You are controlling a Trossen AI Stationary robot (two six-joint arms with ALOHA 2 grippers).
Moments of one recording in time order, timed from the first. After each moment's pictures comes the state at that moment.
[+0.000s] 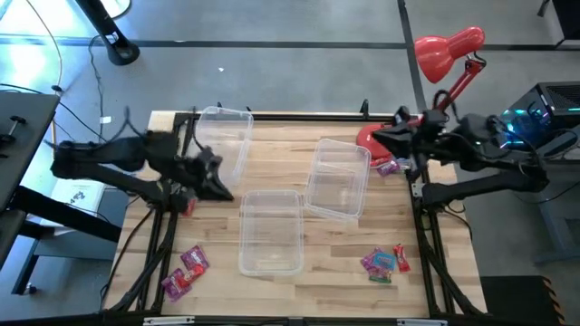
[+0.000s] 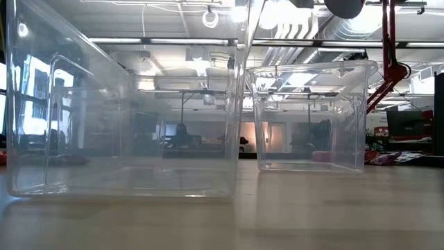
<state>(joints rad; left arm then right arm) -0.12 0.90 1.06 -0.47 0.31 -0.52 -0.01 0.81 1.05 0.02 0.02 0.24</state>
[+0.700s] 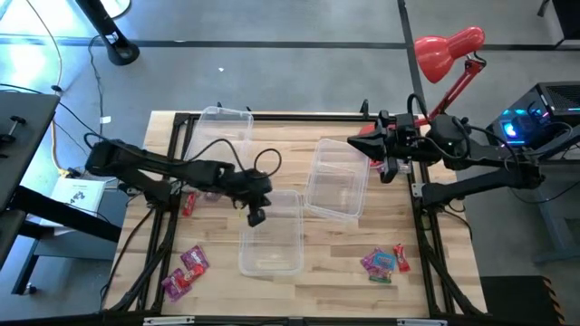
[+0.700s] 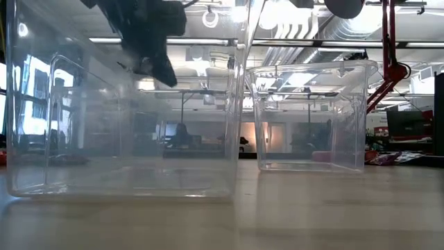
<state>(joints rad) -0.08 1.44 0.98 -0.46 -0.05 -0.37 -0.01 0.93 1.09 -0.05 0.06 0.23</state>
